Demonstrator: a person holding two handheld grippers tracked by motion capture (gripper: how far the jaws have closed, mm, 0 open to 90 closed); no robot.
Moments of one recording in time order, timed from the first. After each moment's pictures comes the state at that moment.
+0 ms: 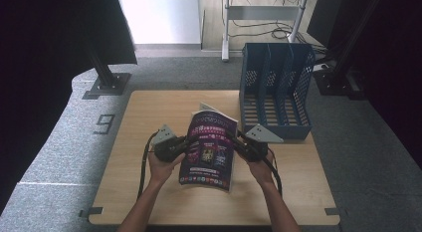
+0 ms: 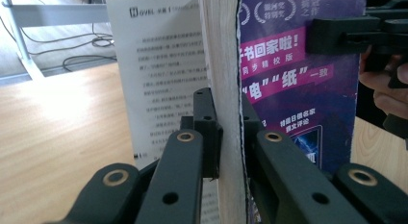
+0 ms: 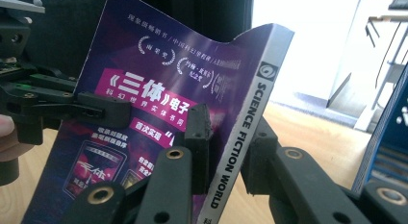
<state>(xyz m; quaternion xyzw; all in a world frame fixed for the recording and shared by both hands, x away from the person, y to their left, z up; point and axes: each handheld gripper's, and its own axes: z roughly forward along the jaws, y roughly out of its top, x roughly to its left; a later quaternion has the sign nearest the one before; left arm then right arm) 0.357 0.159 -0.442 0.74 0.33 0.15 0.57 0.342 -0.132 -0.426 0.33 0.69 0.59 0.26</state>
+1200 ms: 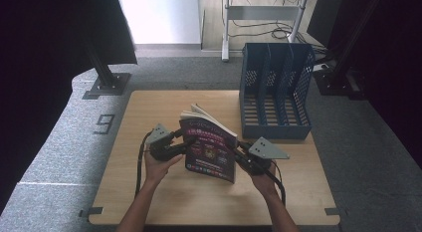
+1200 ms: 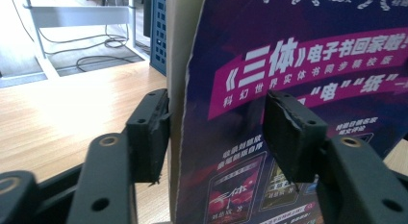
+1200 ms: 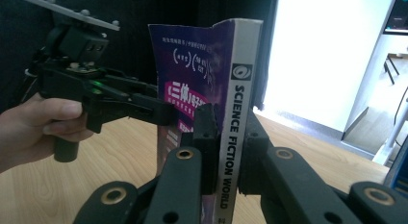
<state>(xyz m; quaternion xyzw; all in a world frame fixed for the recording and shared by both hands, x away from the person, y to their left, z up) 0.358 0.170 -0.445 0.73 0.34 0.17 0.57 0.301 -0.134 -0.424 0.27 0.69 0.62 0.26</state>
